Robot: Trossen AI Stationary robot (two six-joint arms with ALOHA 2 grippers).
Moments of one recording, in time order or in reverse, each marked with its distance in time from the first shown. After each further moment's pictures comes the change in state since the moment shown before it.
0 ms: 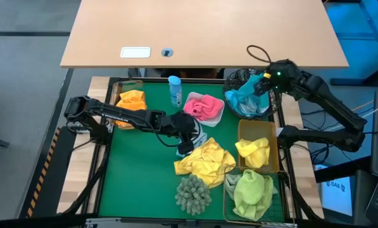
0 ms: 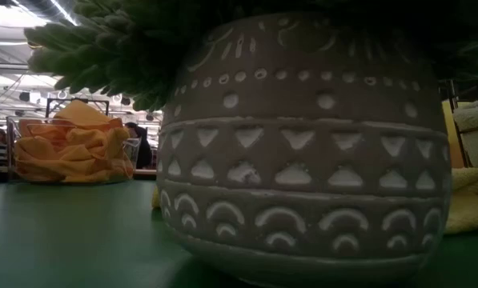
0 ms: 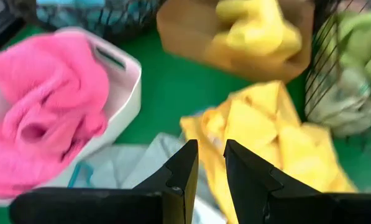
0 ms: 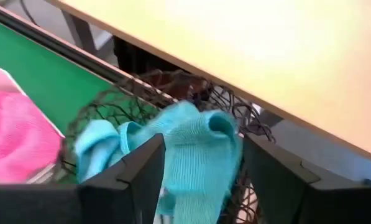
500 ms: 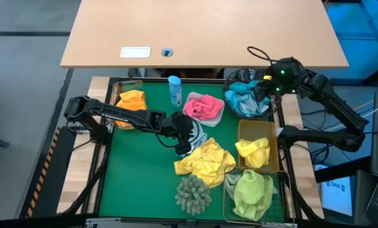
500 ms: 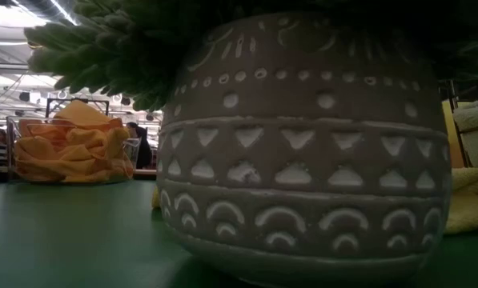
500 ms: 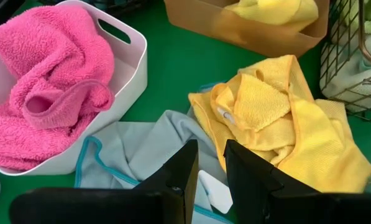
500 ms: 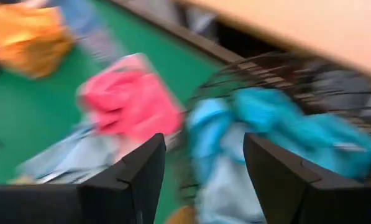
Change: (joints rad) left arm -0.002 0.000 0.000 -0.094 0.000 -0.001; right arm 0.001 0.000 0.053 -0.033 -0.465 0.081
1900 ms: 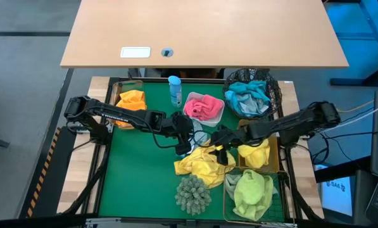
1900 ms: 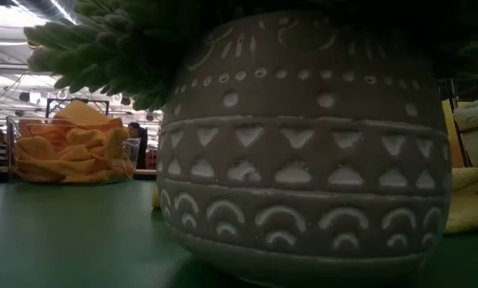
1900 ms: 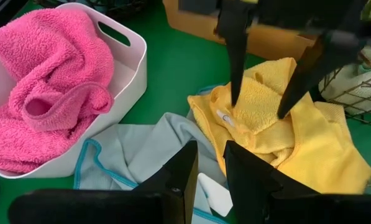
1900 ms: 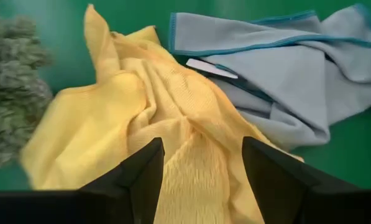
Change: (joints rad) left arm 0.000 0.000 0.000 0.006 -0.002 0.001; right arm 0.851 0.481 -0.441 0.853 0.081 0.019
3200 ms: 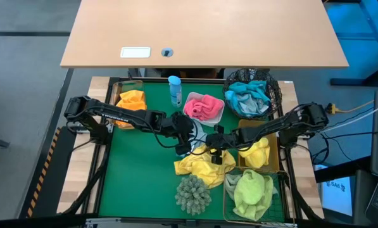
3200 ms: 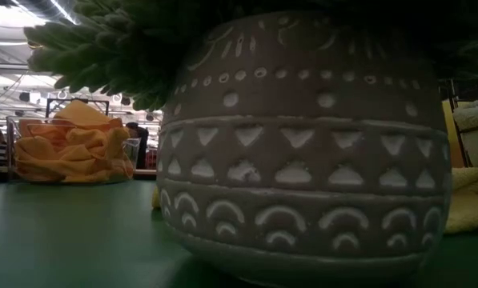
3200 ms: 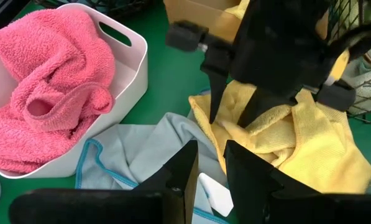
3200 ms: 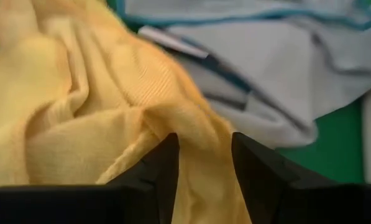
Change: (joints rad) left arm 0.000 0.000 0.000 0.001 -0.002 0.001; right arm -0.002 0.163 0.000 0.068 0.129 -0.082
